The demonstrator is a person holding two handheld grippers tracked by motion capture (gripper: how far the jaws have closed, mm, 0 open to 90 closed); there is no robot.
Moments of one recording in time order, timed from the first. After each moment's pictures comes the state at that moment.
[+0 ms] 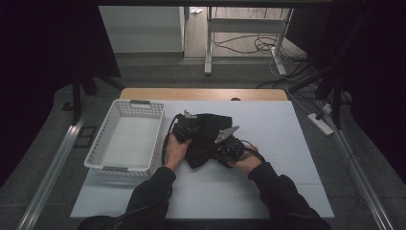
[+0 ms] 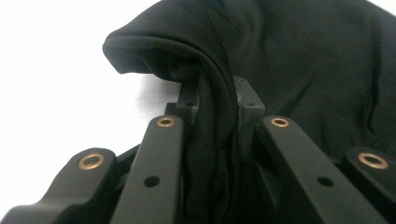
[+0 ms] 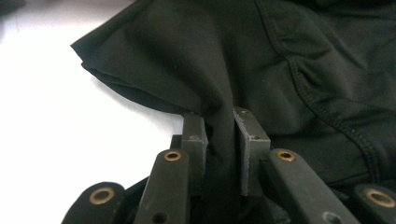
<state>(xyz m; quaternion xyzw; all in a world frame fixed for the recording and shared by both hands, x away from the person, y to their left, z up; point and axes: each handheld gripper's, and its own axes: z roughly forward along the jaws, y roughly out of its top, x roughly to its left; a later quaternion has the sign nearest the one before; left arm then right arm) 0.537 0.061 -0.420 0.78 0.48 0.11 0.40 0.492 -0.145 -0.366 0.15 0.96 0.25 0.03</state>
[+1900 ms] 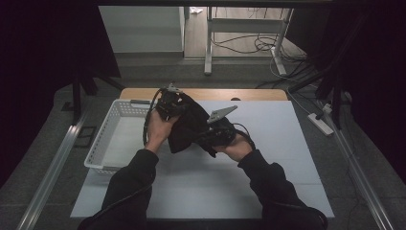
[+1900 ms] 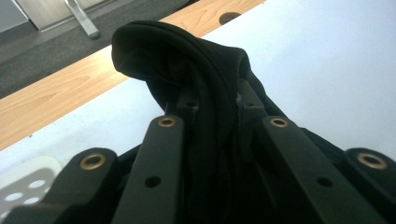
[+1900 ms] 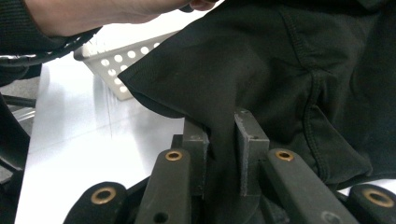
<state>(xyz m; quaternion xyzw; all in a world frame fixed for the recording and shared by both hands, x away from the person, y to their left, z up) 0.546 0.127 -0.324 0.77 0.46 0.13 0.41 0.500 -0.098 -0.301 0.15 0.92 0.37 -0.02</state>
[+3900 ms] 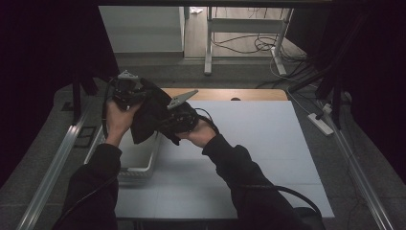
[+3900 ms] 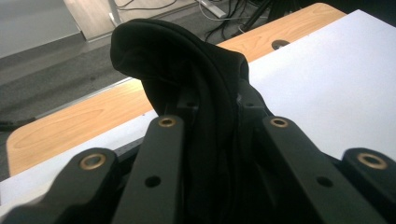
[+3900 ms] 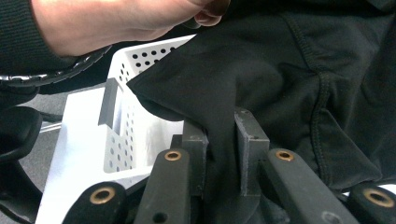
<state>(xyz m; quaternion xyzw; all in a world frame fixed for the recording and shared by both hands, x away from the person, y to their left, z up) 0.526 0.249 -0.297 0.73 0.50 0.17 0.44 0.508 0.016 -0.283 0.09 0.91 0.41 -0.04</state>
